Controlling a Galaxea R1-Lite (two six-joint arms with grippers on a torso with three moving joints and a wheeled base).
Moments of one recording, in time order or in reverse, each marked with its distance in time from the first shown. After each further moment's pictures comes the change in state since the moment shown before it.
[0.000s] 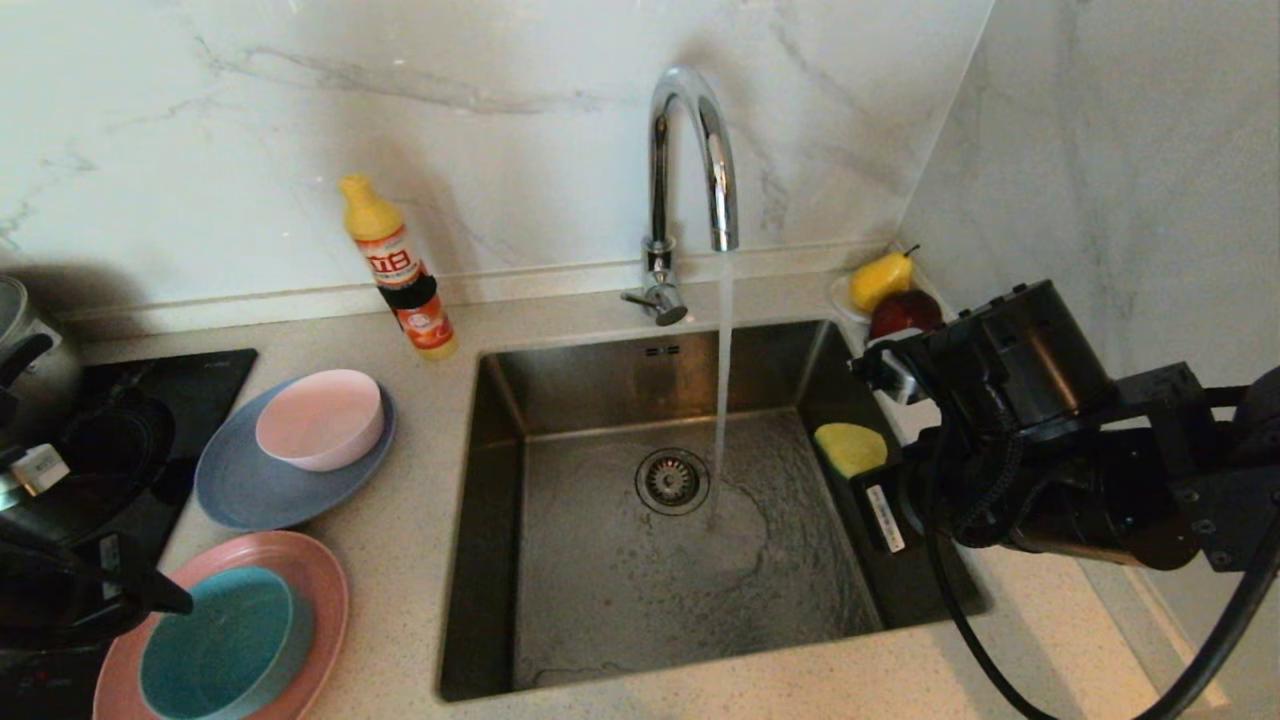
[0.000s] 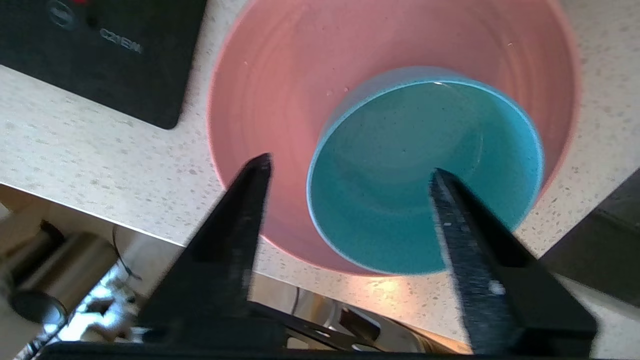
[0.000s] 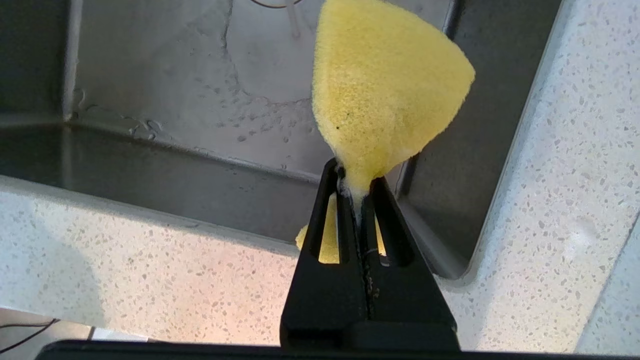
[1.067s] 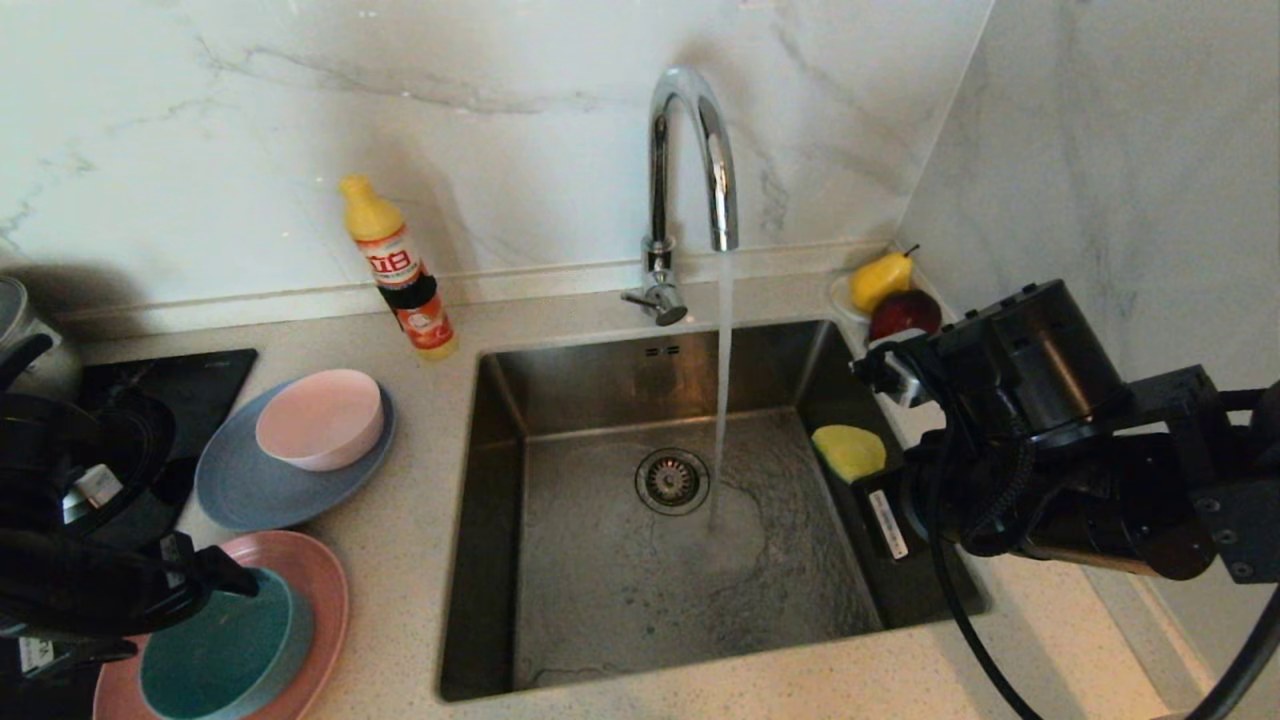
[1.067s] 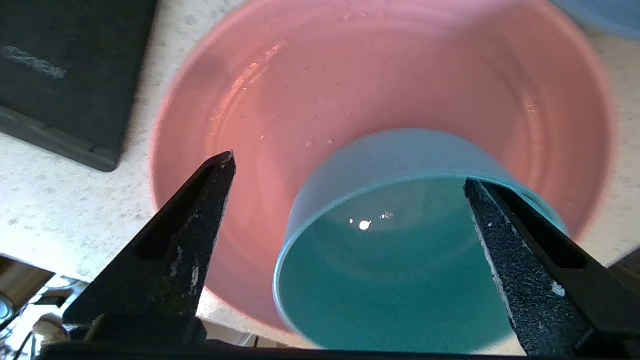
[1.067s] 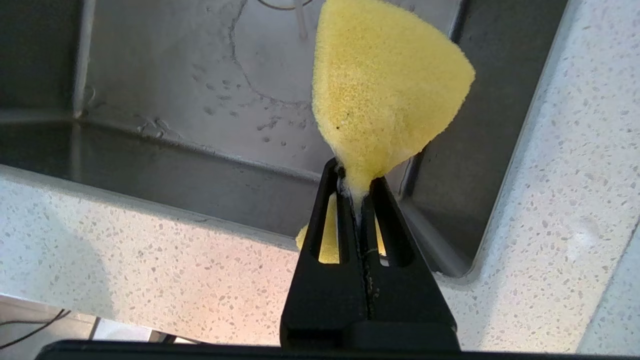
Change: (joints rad) left arm -0.011 0.155 0.065 -0.194 -0.023 -0.093; right arm 0.015 -0.018 0.011 0.000 0.002 0.000
